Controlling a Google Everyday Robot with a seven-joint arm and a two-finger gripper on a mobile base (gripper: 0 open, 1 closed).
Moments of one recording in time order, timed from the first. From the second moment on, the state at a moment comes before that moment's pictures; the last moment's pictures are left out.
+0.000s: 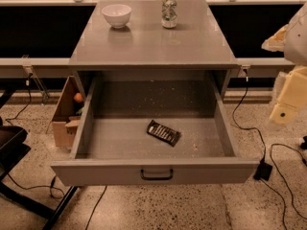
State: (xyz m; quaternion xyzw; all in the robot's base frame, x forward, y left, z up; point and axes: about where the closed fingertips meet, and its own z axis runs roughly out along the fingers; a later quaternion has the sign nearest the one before) arm 0.438 -0.216 0.980 -0.60 0.78 -0.04 0.17
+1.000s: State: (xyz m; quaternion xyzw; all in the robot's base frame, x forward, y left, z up) arm 0.498 -0.195 0.888 -0.59 0.80 -0.06 0.12
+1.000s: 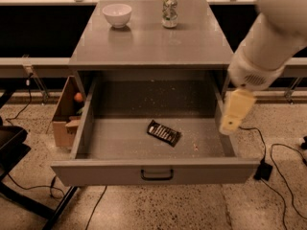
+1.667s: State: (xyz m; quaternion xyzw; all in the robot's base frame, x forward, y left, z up) arm 0.579 -0.148 0.773 -0.55 0.82 -0.04 0.13
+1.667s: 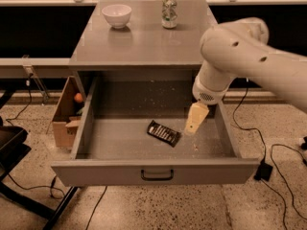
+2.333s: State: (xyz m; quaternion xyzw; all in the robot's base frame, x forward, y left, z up) arm 0.604 -0.094 0.704 -0.52 0.84 0.01 0.15
